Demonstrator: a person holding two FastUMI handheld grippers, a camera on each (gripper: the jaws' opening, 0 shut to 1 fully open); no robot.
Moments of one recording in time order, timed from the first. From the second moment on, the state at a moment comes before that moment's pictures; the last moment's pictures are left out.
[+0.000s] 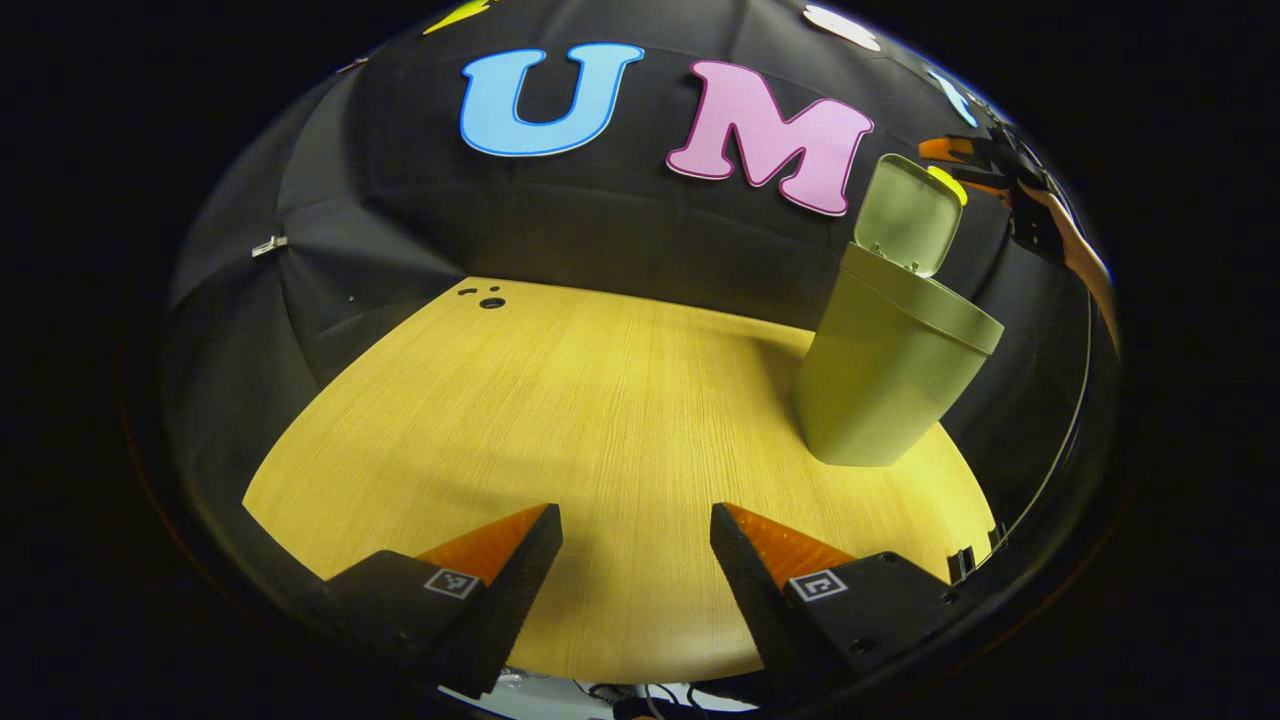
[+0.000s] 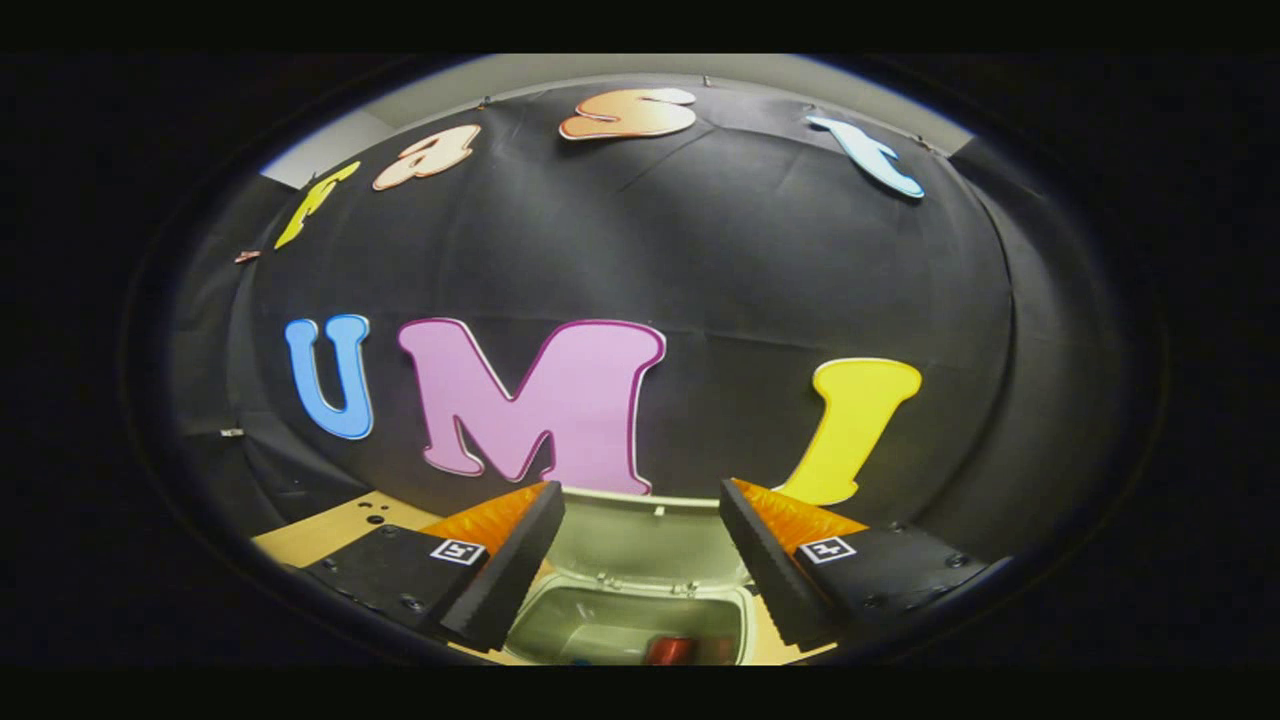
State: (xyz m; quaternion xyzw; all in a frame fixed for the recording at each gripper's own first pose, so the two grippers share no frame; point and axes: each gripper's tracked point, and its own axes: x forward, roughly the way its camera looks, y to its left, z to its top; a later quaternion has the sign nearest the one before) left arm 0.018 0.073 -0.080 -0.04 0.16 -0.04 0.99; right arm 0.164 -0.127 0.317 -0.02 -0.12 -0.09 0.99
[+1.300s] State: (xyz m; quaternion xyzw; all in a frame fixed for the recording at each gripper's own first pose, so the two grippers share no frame) left arm 0.012 0.081 -0.089 -0.04 0.16 -0.04 0.98; right arm 0.130 -0.114 0.239 0.03 -0.06 -0.09 0.99
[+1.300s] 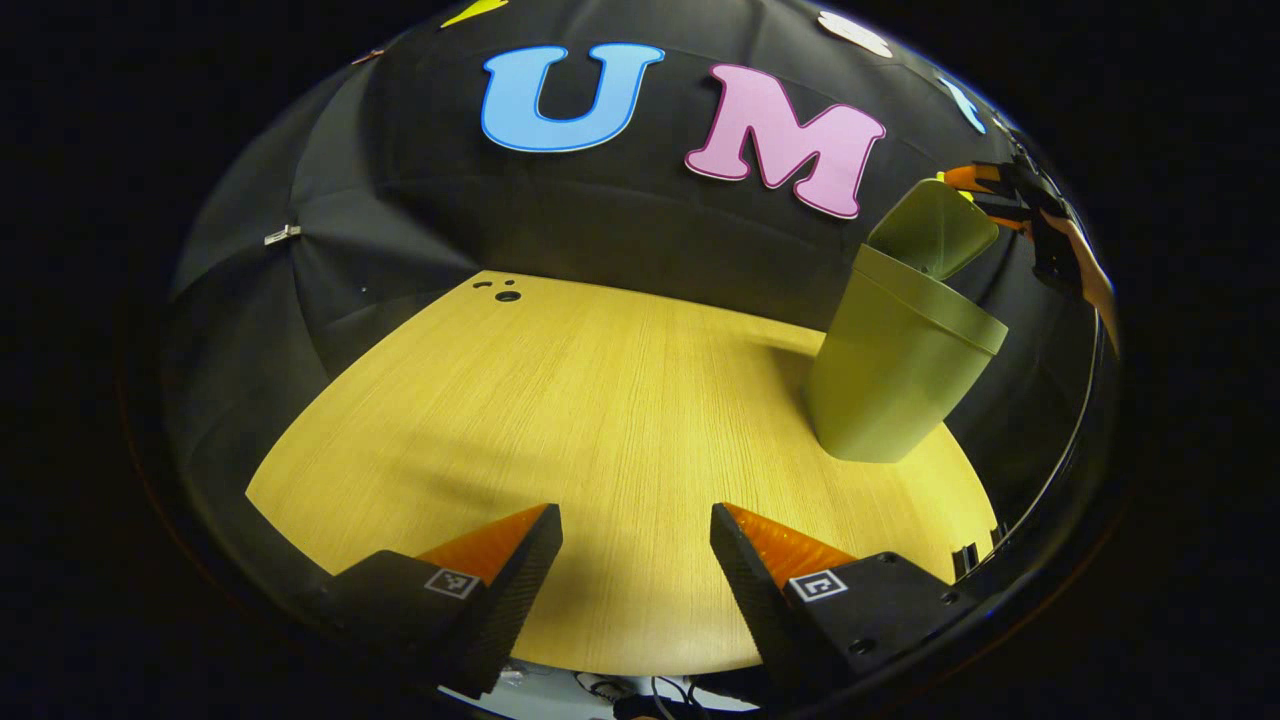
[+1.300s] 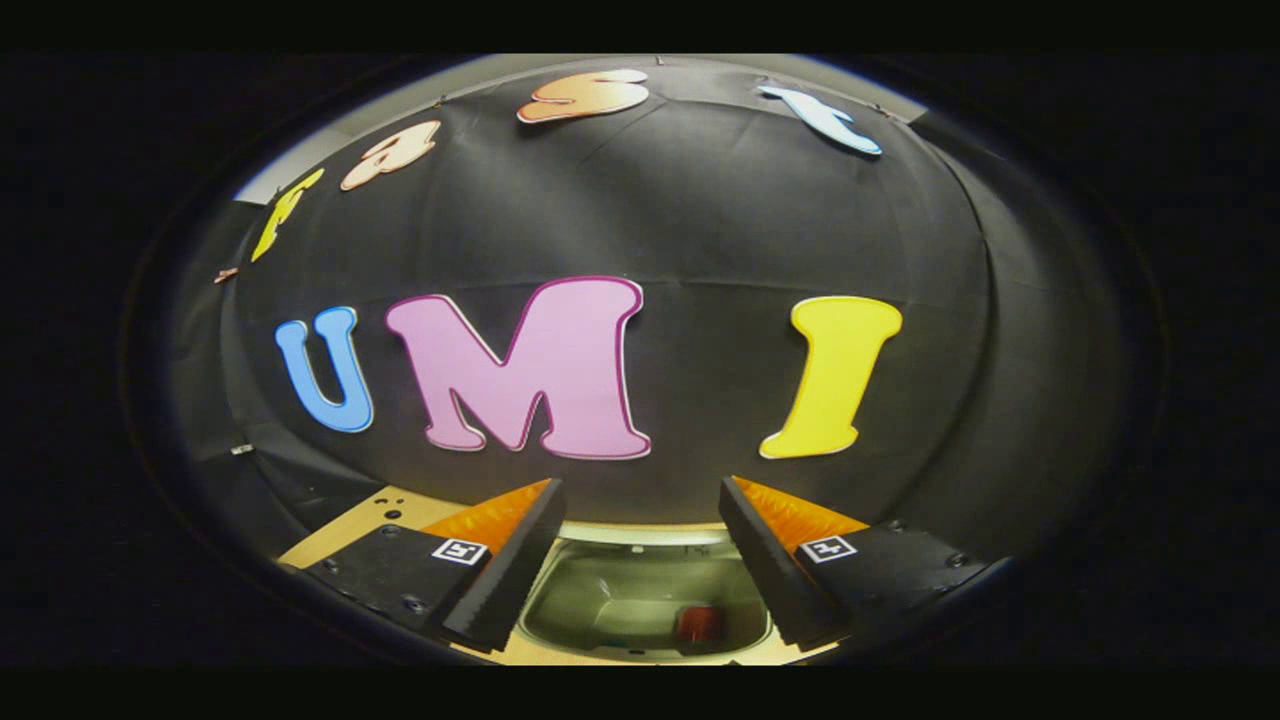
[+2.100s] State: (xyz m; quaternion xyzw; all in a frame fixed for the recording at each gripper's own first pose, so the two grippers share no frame) left arm -0.004 0.068 -0.104 -0.01 0.18 -0.07 0.98; right arm 0.093 -0.100 0.093 0.04 0.05 -0.10 0.99
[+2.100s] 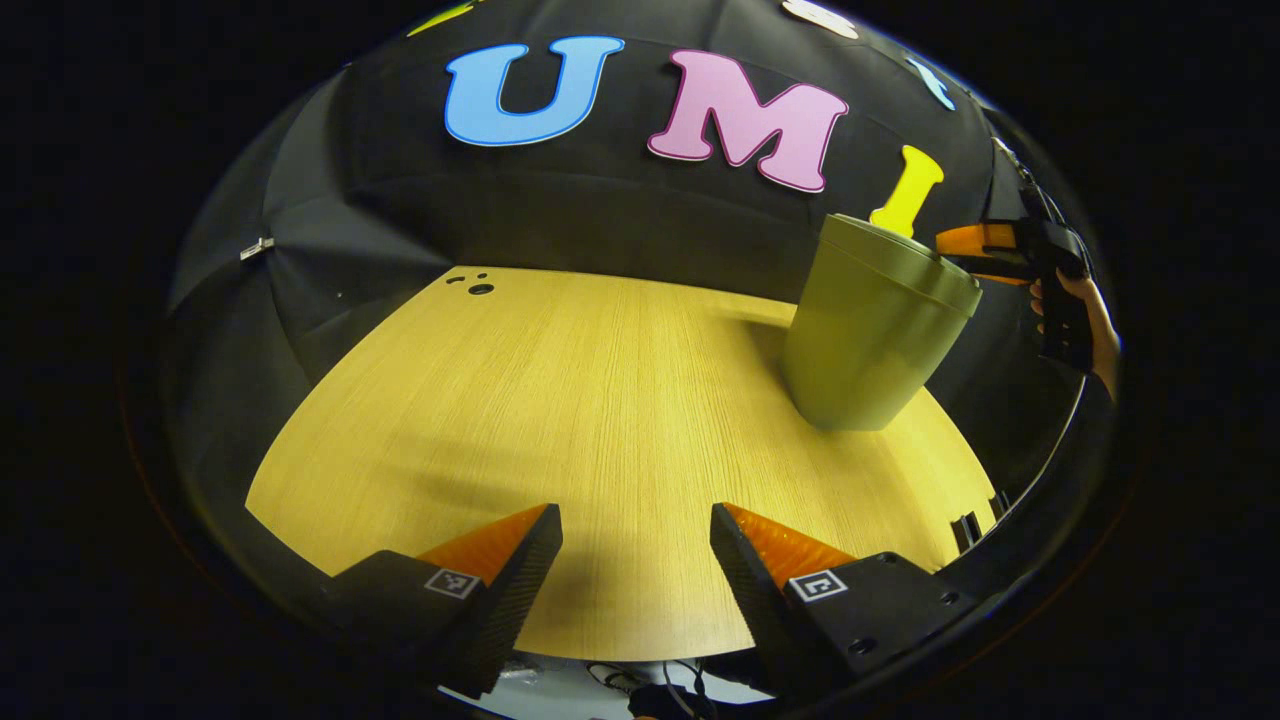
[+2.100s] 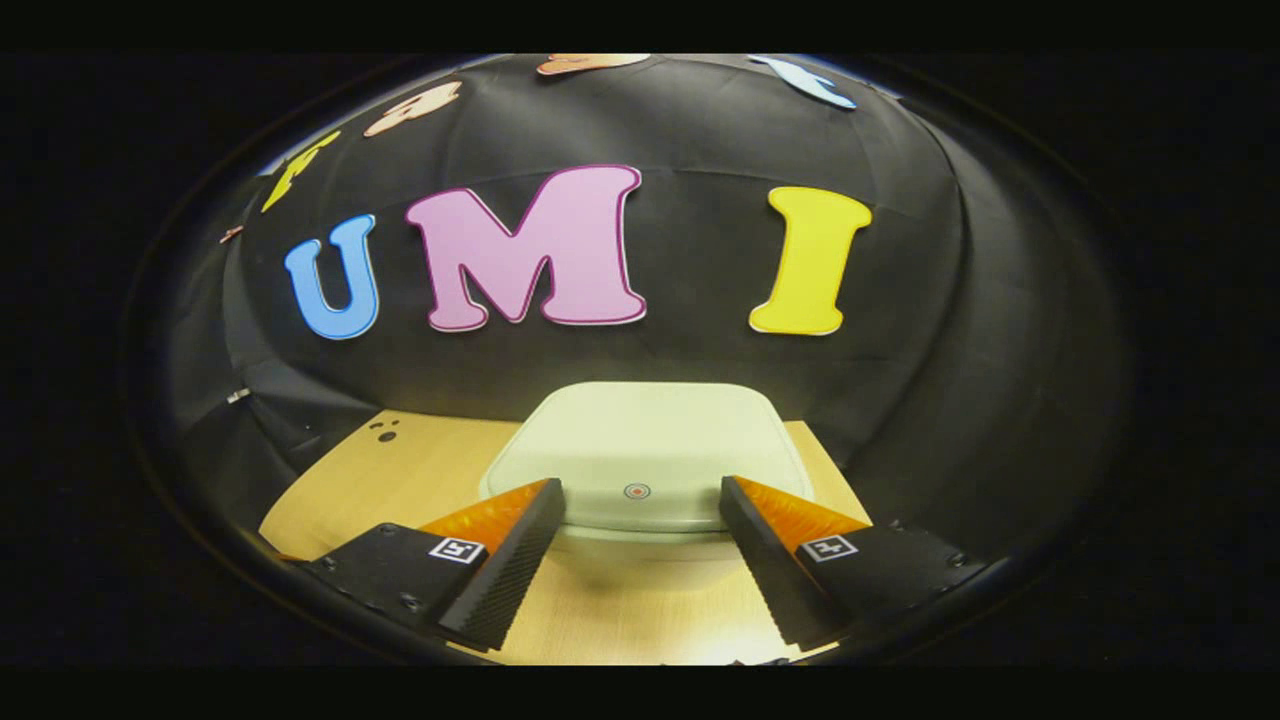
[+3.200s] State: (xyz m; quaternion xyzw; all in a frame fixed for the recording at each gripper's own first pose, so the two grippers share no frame) left arm -0.007 0.051 -0.089 0.01 0.15 -0.10 0.98; right arm 0.094 -0.096 0.083 -0.01 0.04 -0.09 1.00
